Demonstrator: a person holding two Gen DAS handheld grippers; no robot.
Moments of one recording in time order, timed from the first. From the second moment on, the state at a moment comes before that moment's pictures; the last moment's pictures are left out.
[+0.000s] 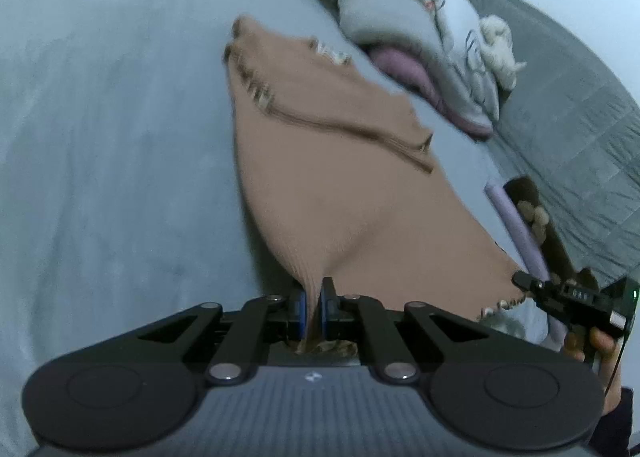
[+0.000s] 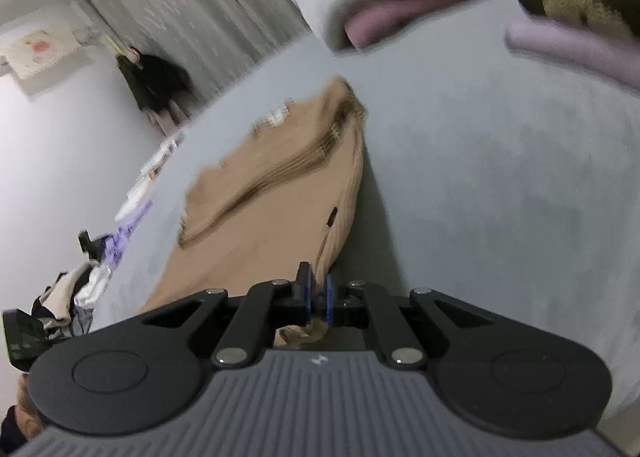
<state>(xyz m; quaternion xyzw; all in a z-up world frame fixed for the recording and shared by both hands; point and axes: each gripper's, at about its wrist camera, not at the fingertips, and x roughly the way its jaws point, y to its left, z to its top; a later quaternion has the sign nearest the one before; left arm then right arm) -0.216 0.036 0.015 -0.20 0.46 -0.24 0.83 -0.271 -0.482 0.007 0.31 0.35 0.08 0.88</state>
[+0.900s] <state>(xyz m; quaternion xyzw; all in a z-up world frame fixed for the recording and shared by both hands) -0.211 0.017 0.002 -0.22 0.46 -0.27 0.82 -0.268 -0.477 -0.016 0.33 0.40 0.07 0.85</state>
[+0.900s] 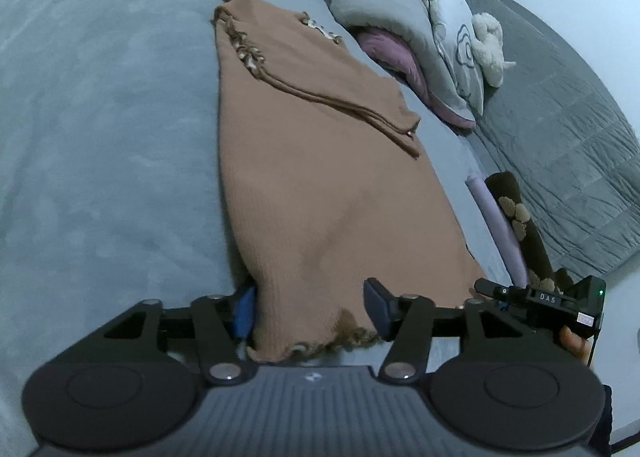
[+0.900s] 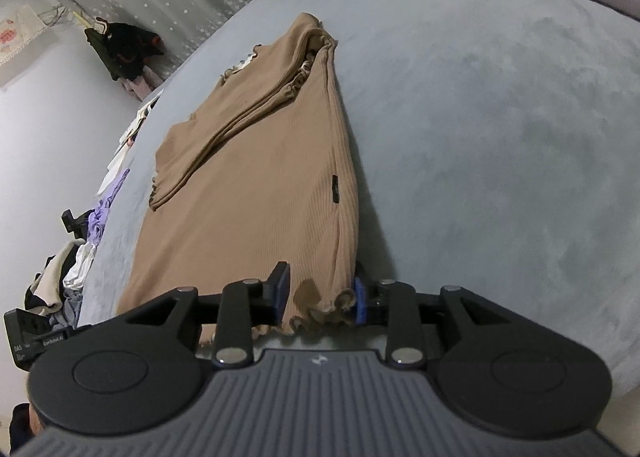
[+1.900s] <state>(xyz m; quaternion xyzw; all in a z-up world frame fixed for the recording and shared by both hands) -0.222 0.028 0.042 -0.27 0.43 -0.24 0.83 -0.283 -0.487 0.014 0.38 0.29 0.09 0.87</state>
